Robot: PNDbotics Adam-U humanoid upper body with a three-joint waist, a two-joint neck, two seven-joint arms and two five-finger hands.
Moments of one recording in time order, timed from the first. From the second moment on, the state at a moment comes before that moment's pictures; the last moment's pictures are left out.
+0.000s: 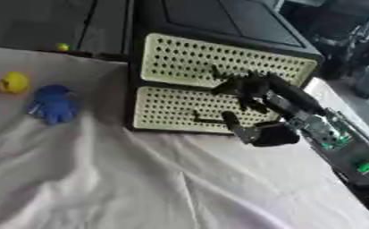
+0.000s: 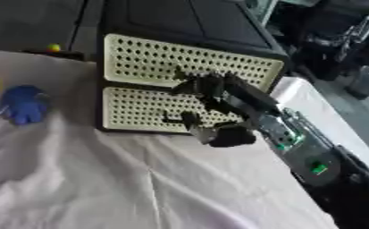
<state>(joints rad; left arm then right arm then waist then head) -0.51 0.16 -0.06 -1.99 0.07 -0.43 -0.04 -0.47 -1.06 -0.13 -1.82 0.21 -0.44 0.08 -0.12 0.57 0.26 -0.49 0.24</state>
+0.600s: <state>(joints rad) -0.51 0.16 -0.06 -1.99 0.07 -0.43 -0.04 -0.45 -1.06 -0.14 -1.84 0.22 -0.41 0.06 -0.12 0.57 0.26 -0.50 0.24</state>
